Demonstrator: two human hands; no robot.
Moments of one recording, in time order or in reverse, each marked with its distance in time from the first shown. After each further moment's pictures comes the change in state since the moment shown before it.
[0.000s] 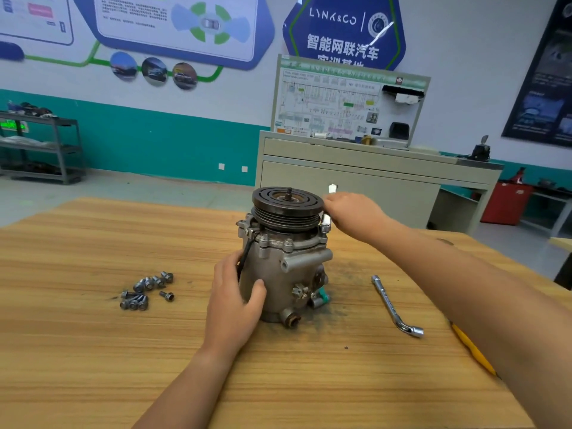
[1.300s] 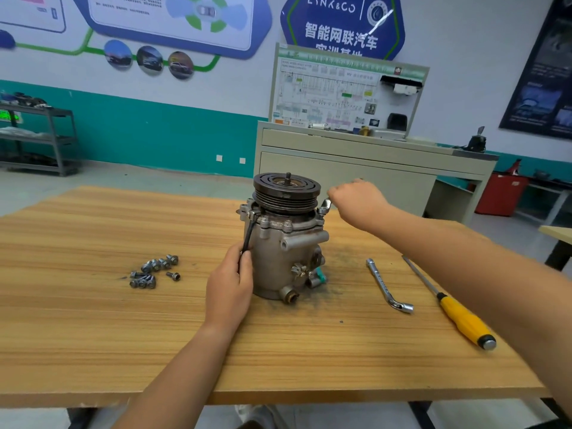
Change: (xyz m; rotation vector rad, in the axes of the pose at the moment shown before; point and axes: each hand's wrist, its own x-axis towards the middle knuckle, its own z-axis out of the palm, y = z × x) left_hand -0.004 0.000 -0.006 -0.002 0.043 0.040; right_hand -0.022 -0.007 -0.017 -0.106 -0.071 0.118
